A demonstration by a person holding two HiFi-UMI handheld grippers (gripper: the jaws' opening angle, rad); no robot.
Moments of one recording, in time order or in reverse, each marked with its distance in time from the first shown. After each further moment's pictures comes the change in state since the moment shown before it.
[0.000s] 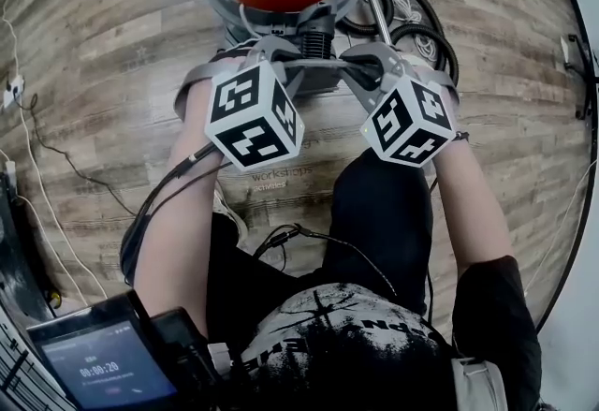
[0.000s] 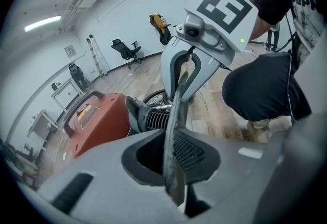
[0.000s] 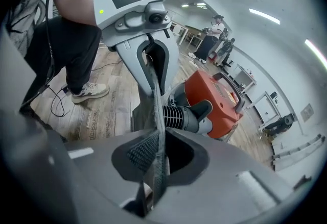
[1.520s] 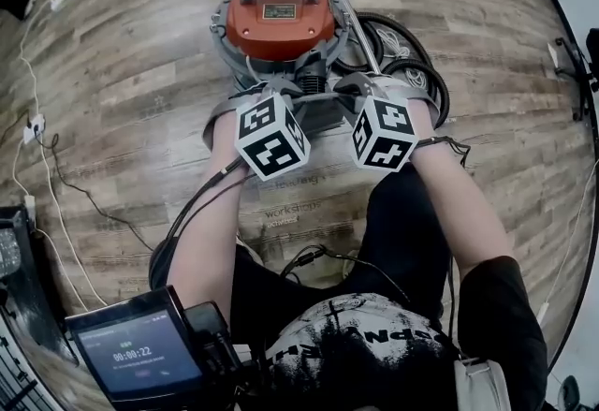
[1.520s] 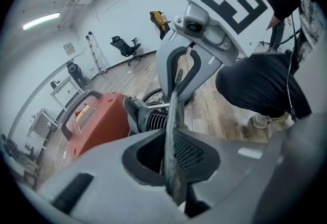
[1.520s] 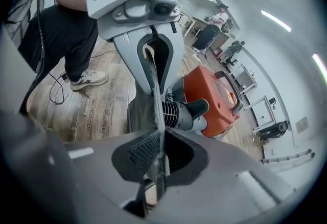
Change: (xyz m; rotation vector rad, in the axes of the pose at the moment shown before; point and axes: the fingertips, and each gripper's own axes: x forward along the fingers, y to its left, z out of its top) left arm 0.016 0.010 -0.007 -0.015 0.030 -0.020; right arm 0.017 -0.014 -0.005 -0.082 0.124 -0.012
